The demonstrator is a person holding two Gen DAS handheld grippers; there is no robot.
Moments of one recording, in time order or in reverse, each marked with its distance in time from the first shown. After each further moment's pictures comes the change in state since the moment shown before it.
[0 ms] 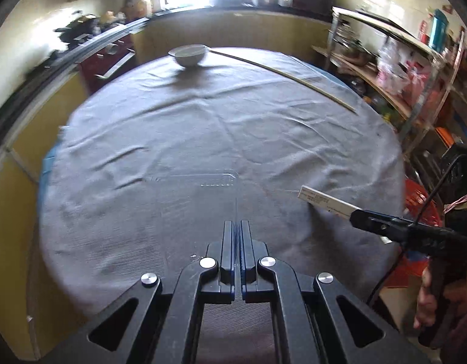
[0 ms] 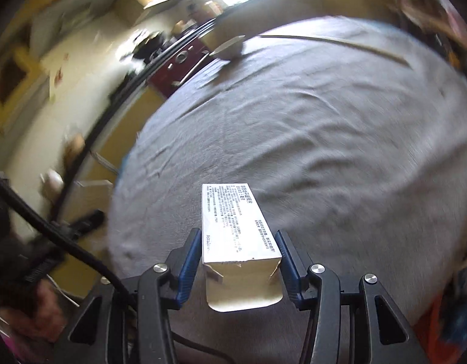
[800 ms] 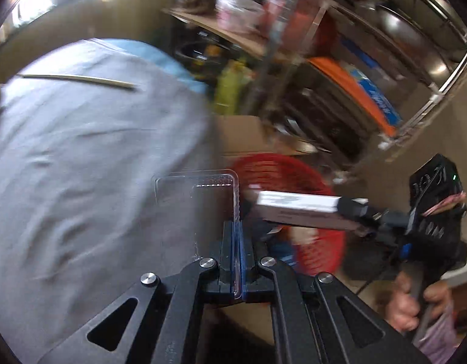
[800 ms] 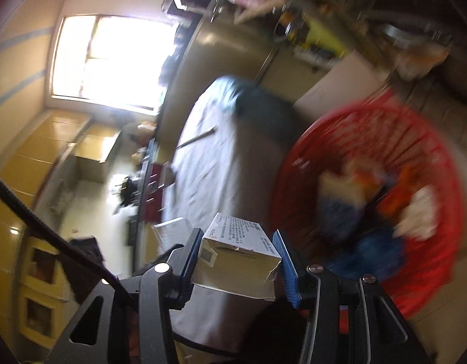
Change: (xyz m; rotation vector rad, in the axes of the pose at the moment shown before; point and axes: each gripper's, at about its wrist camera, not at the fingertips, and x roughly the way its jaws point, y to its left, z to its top) left arm 0.066 -0.273 0.048 0.350 0.205 -0.504; right arm -0.198 -0.201 -0.053 0.559 -0.355 0.031
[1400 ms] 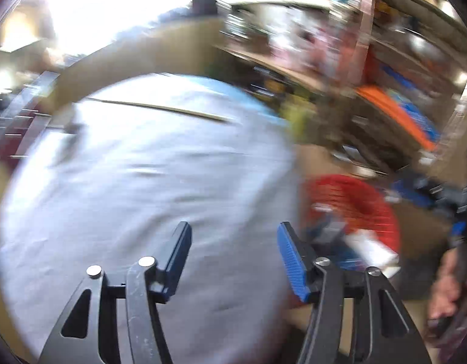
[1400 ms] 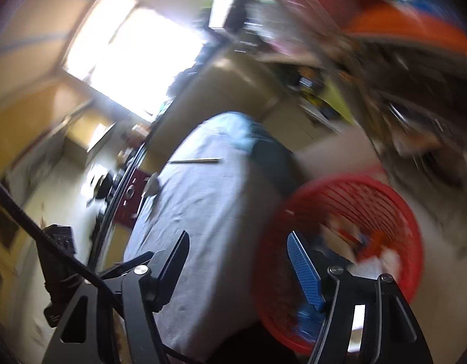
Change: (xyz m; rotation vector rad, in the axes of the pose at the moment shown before) left arm -0.105 0.046 -0.051 -0.023 -0.229 0.447; right arm -0.017 0.090 -0.015 -0.344 -0.147 -0.066
